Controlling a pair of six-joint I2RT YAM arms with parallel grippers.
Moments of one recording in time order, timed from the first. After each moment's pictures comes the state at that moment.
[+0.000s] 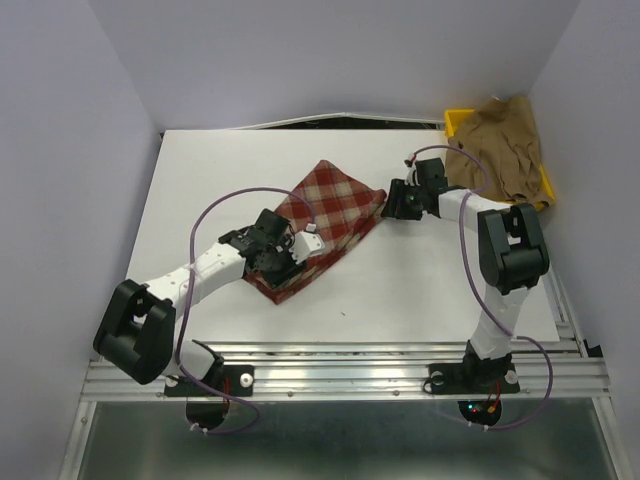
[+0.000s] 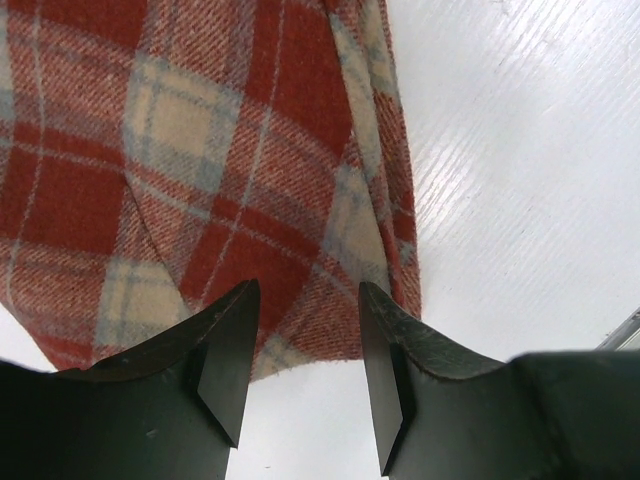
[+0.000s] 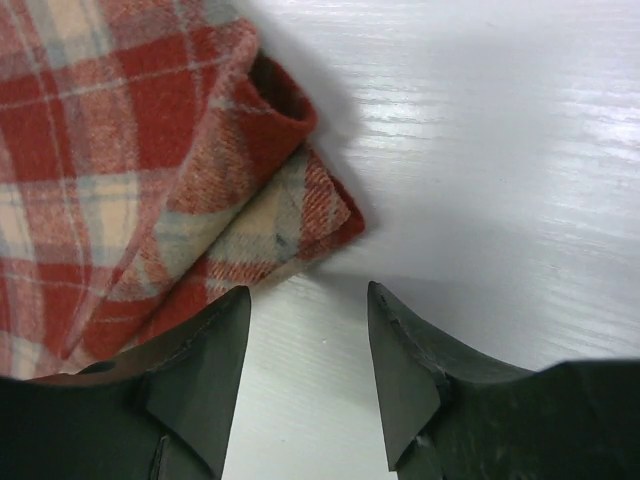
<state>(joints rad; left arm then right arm) -0.58 1.37 0.84 -0.56 0.17 0.50 0.21 1.94 1.25 -0.16 -0.30 0.30</state>
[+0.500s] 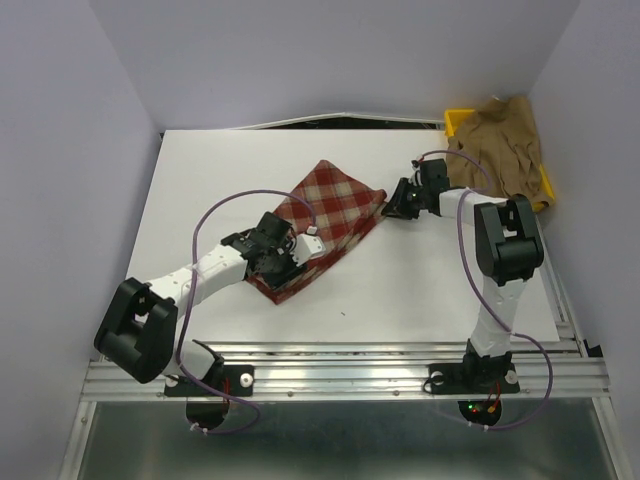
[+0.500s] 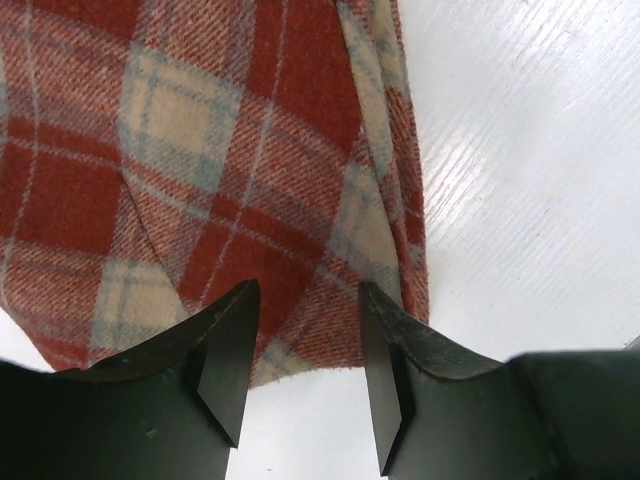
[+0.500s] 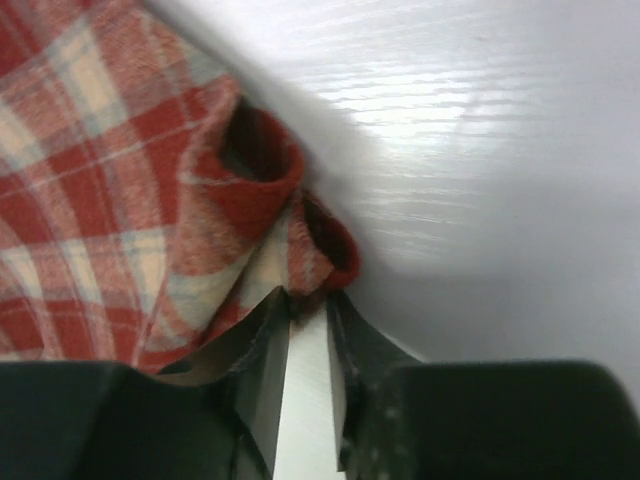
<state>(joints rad) -0.59 1.37 0.81 -0.53 0.13 0.50 0.17 2.03 1.28 -0.09 -0.39 0.51</state>
